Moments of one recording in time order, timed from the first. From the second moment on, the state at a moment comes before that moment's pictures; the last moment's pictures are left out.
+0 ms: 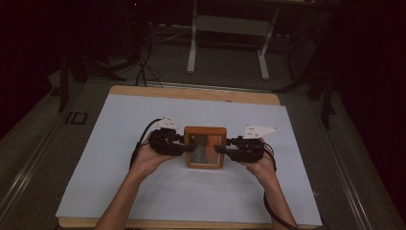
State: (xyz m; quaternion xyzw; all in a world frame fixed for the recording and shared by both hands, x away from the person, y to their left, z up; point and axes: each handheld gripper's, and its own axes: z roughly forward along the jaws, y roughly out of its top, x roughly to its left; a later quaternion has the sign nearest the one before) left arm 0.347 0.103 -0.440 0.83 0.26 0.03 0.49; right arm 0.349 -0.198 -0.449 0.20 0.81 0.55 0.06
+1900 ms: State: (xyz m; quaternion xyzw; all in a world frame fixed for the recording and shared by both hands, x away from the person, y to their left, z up) left arm 0.348 0.118 -0.452 0.83 0.27 0.05 0.49; right arm 0.356 -0.182 -0.469 0.22 0.81 0.54 0.04
